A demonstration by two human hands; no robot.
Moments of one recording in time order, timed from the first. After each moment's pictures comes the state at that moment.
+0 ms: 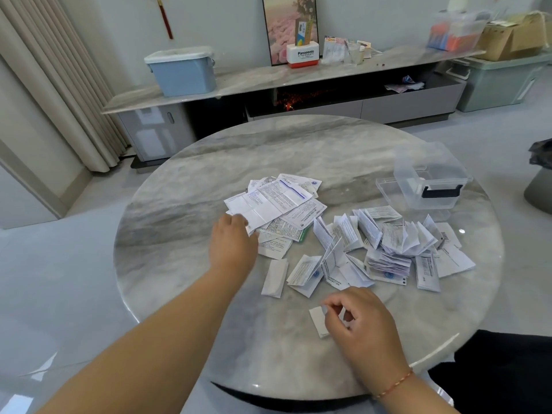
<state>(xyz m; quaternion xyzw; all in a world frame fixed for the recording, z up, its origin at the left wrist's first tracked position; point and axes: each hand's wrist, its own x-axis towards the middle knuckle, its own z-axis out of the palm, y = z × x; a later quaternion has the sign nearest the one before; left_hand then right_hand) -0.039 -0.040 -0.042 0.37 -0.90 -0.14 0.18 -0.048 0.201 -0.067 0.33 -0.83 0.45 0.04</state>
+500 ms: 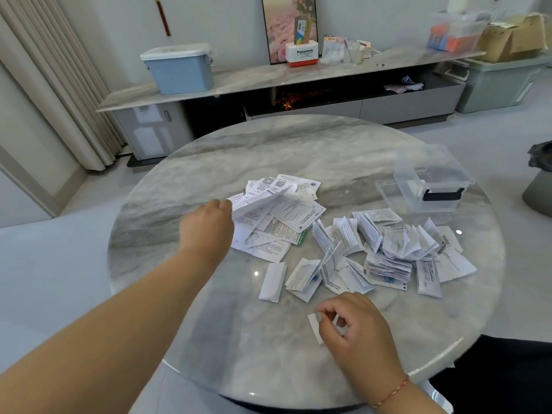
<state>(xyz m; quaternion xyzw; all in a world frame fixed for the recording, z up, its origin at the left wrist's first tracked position) -0.037 -0.080 -0.016 0.28 -0.94 0.09 0.18 -0.050 0.193 -0.069 0.35 -0.82 0.45 0.03</state>
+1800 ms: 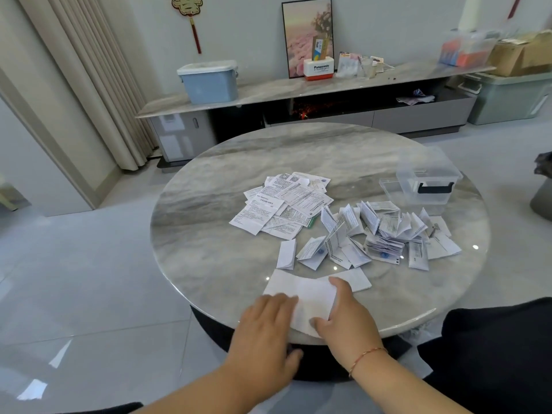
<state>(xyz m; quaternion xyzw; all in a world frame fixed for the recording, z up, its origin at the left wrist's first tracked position) 0.120 0.089 -0.076 0.09 -0.98 -0.09 0.17 0.005 0.210 -0.051 0.23 -0.89 0.34 -0.19</state>
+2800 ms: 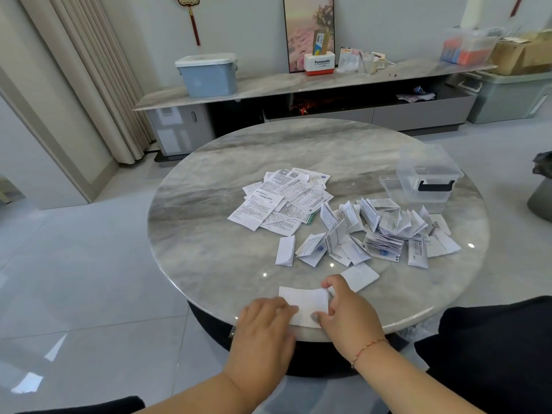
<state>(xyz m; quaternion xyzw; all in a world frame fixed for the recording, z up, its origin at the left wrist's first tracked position) 0.120 0.091 -0.099 0.10 -0.94 -0.11 0.29 -0.009 0.211 -0.062 0.29 -0.90 0.31 -0.15</state>
